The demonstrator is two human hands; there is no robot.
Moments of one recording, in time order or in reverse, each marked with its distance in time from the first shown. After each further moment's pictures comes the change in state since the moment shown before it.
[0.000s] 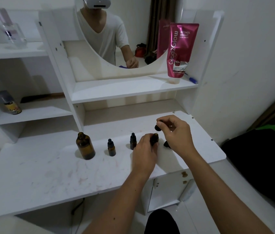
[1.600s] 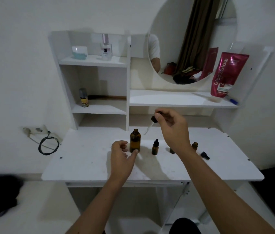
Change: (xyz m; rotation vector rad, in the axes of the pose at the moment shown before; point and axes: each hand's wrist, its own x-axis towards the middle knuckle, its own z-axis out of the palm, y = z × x) left_hand -0.061 -0.088 -0.195 -0.149 0.364 -0.284; right_hand -0.029 -0.130 0.119 0.200 -0.090 -0.182
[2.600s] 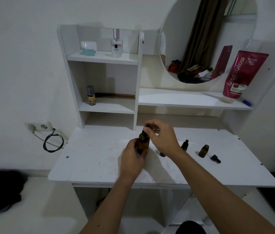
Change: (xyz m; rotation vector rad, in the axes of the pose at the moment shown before) left_hand 0.020 -0.014 0.014 0.106 -0.121 0.013; right_hand 0.007 0.043 0.060 -0.244 -0.267 0.016
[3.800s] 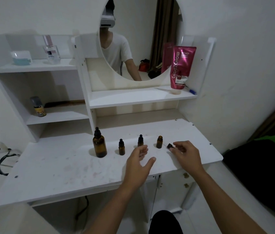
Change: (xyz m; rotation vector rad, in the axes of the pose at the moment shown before) left_hand -0.076 0.084 0.107 -0.228 -0.330 0.129; right_hand -0.123 0.176 -0.164 -0.151 0.346 0.362
